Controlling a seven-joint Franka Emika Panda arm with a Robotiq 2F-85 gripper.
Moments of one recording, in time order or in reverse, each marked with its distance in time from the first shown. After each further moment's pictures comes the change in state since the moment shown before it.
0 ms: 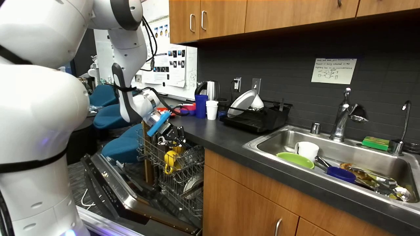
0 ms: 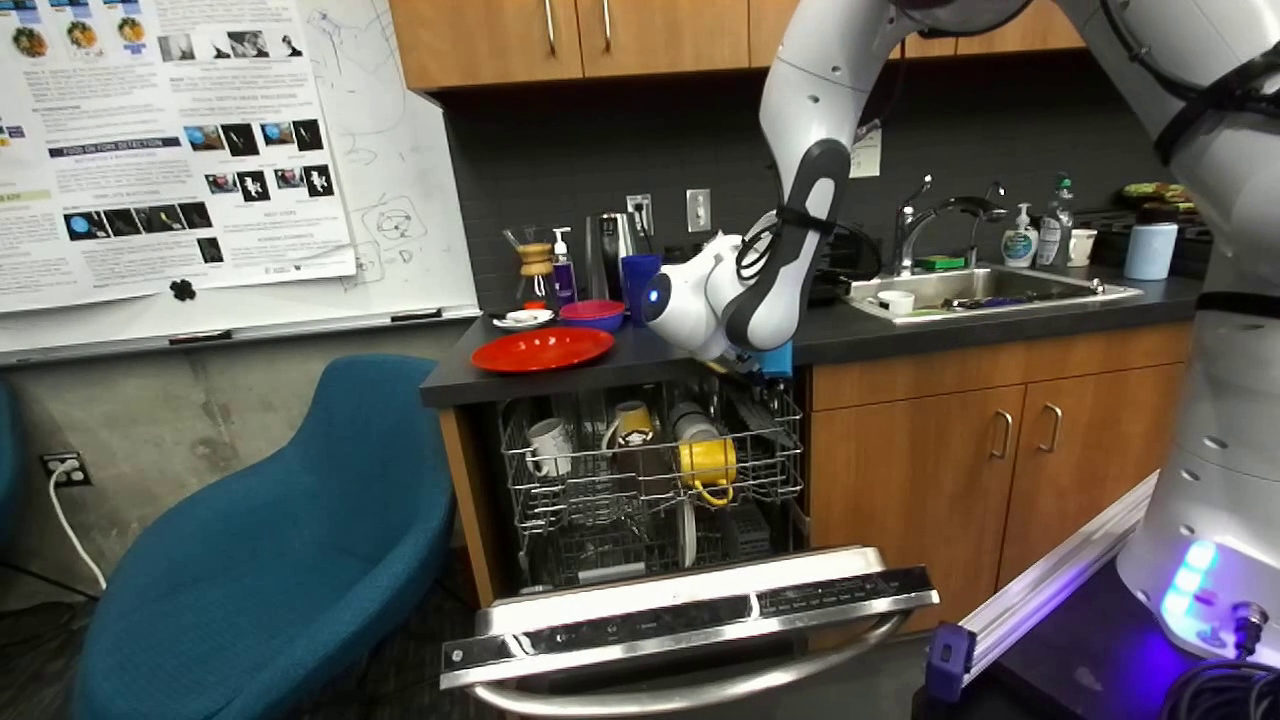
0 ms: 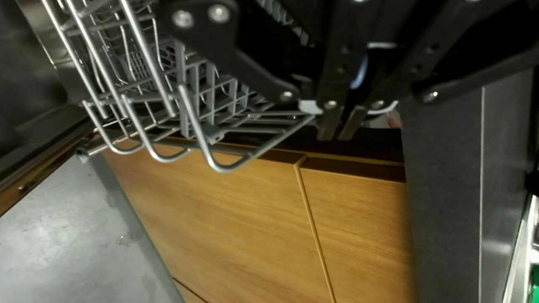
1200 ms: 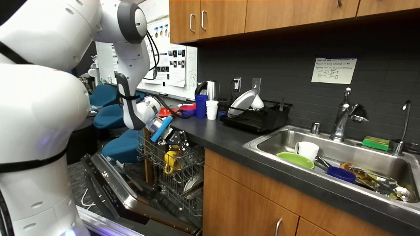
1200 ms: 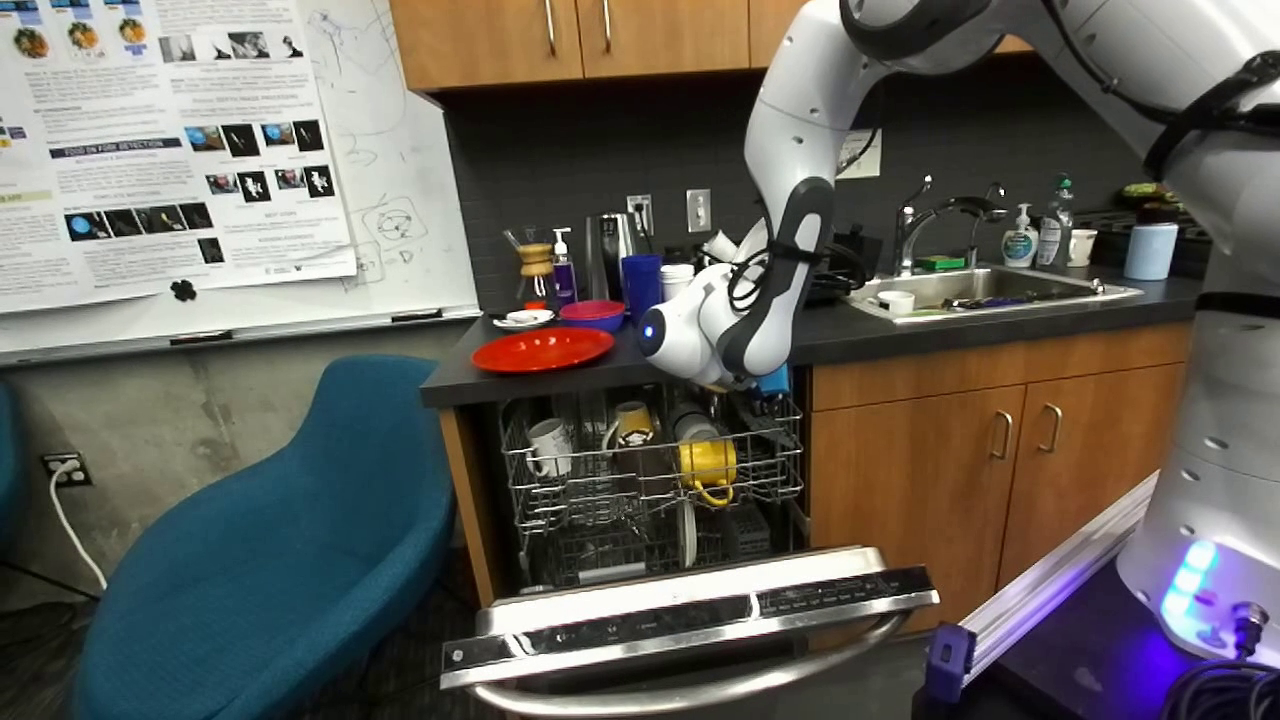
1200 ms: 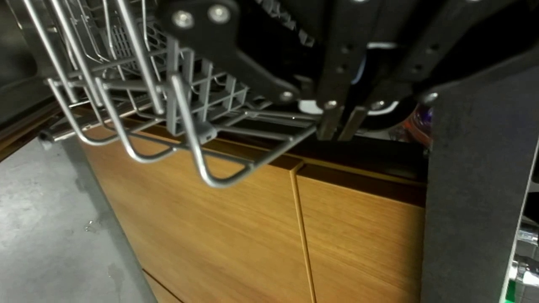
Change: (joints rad) arm 0.008 0.118 -0.001 0.095 -0.071 -0.069 0.001
